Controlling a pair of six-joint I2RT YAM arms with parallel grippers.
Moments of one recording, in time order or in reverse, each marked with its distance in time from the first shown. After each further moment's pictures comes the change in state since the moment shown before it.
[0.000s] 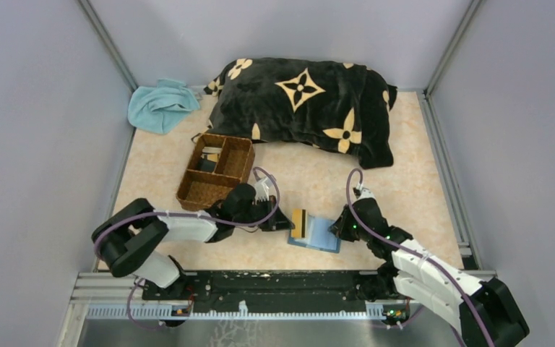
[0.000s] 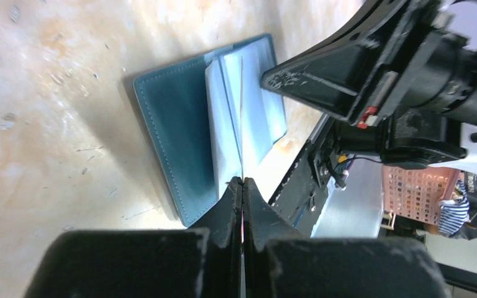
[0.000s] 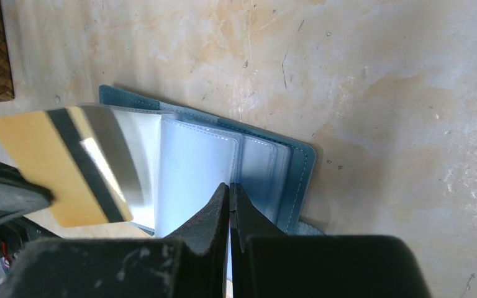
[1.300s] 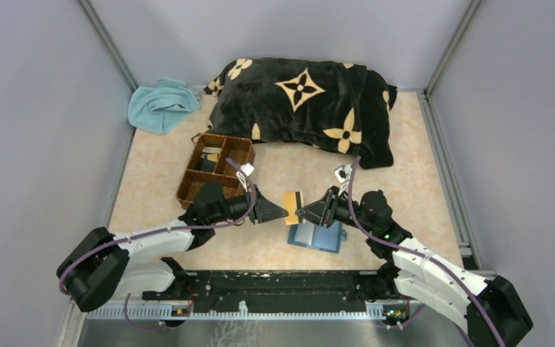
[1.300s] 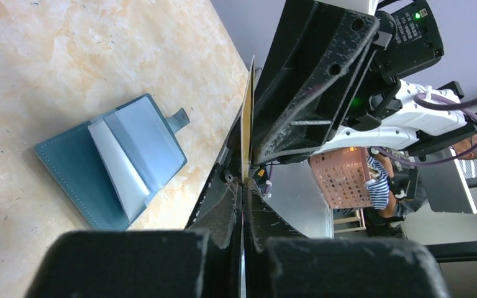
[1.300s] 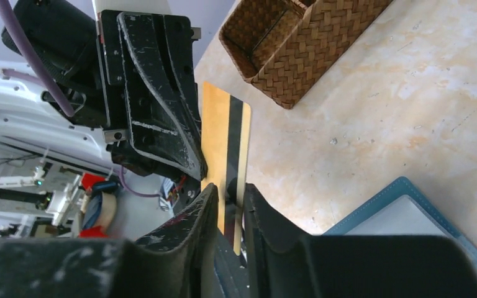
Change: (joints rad) left arm 0.103 -0.355 -0.116 0.177 0.150 -0.058; right arm 0.085 -0.019 0.055 0.590 -0.427 -0.003
